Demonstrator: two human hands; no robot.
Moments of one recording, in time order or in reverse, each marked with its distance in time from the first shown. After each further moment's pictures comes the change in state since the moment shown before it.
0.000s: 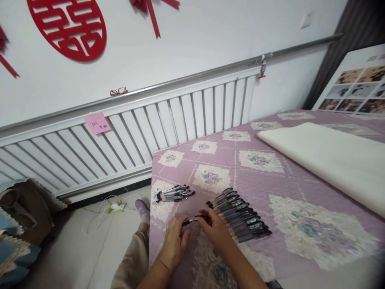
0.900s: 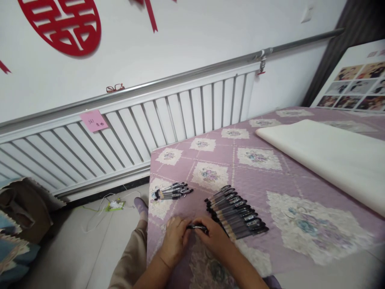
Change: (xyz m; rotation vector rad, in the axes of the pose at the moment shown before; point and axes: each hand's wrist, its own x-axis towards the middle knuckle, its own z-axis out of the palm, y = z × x) left_hand 0.006 0.009 -0.001 0.236 -0.160 0.099; right_hand -0.017 -0.013 -0.011 -0.252 -0.245 -0.181
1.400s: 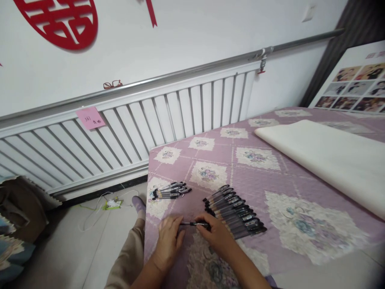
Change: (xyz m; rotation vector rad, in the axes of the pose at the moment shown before) left_hand -0.015 -0.009 -0.002 0.006 0.083 -0.063; right_hand 0.003 0.001 -0.009 0.026 0.007 0.075
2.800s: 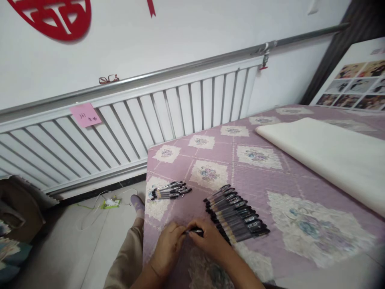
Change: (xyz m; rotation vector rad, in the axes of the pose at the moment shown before) left_hand 0.004 0.002 -0.002 -0.099 -0.173 0.015; right_hand 0.007 0.000 0.022 0.056 -0.133 0.022
